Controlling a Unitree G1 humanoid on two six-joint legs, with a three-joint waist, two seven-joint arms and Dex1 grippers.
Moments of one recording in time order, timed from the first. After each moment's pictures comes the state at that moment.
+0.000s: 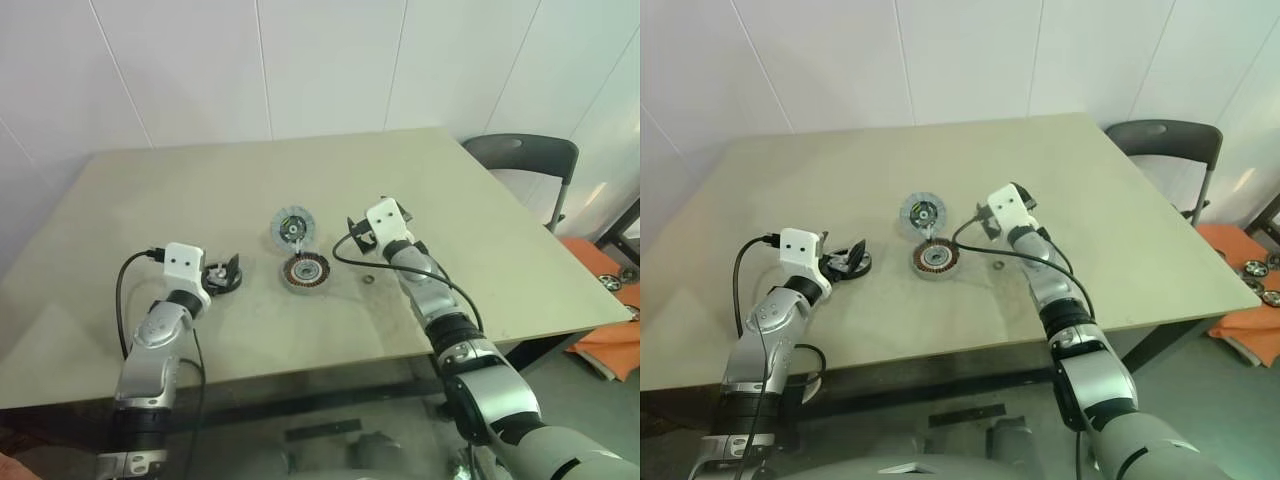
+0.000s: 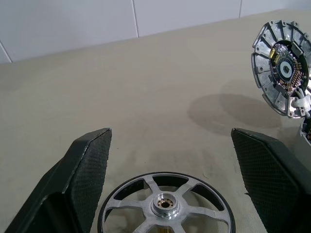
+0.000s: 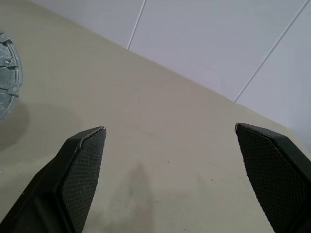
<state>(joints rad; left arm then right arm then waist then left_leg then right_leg) -0.14 0.30 0.14 0.00 -0.16 0.21 -0.28 -0.71 -0.17 0.09 0.79 -0.17 -0.19 0.11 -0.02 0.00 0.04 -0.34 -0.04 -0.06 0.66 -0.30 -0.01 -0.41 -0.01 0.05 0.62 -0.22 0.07</state>
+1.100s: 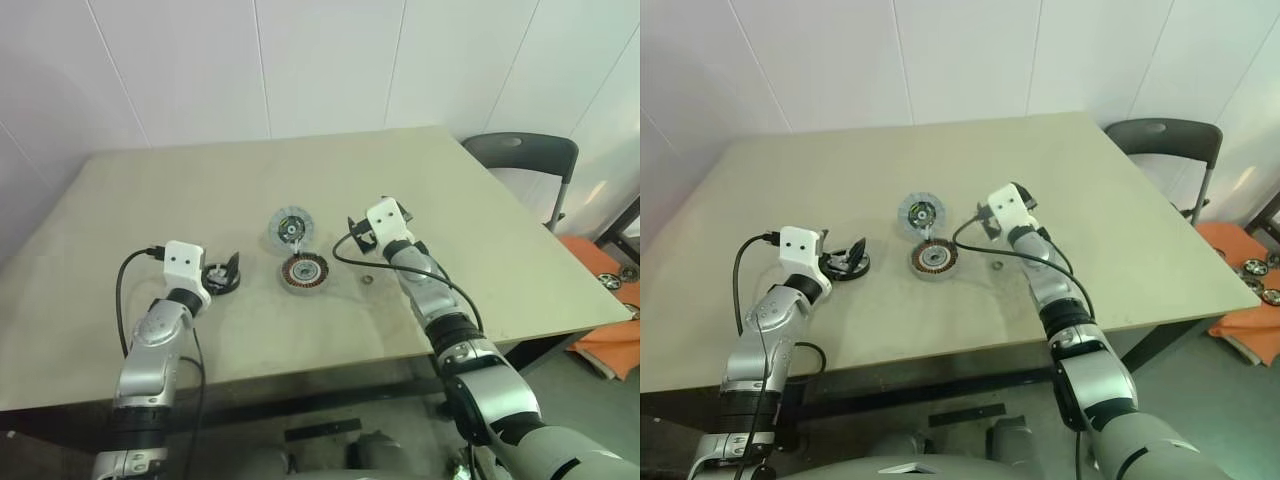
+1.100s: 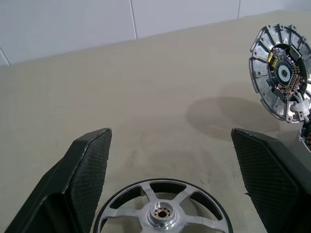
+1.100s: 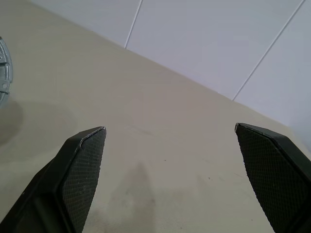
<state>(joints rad) -0.14 0.30 0.14 0.00 -0.16 0.22 -0.28 -0.71 -0.17 0.09 0.79 -0.17 -0.19 0.11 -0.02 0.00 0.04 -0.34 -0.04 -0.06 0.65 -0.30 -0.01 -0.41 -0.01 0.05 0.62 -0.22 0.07</state>
